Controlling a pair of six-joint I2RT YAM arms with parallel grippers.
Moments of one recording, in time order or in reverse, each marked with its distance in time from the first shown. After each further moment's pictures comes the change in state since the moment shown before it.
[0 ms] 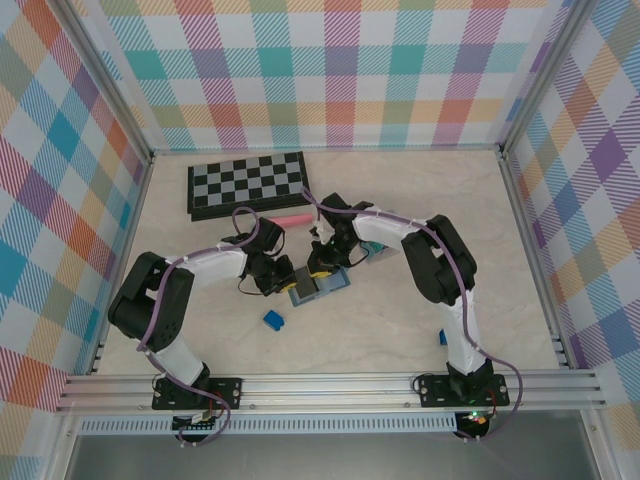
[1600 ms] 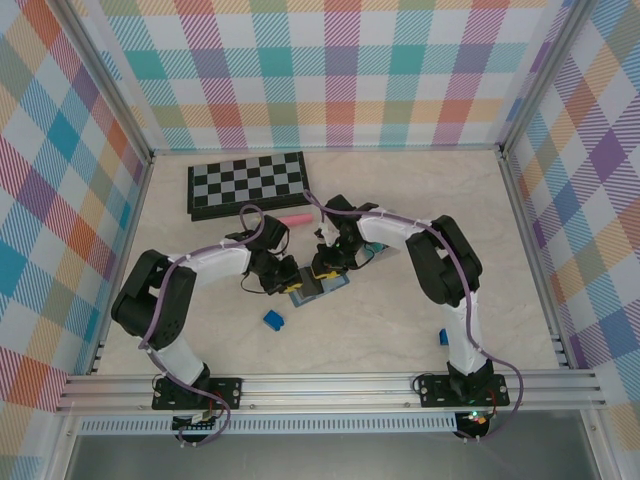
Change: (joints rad) left arm -0.019 0.021 0.050 -0.054 0.055 0.053; right arm -0.017 -0.033 -0.051 -0.010 0.048 -0.063
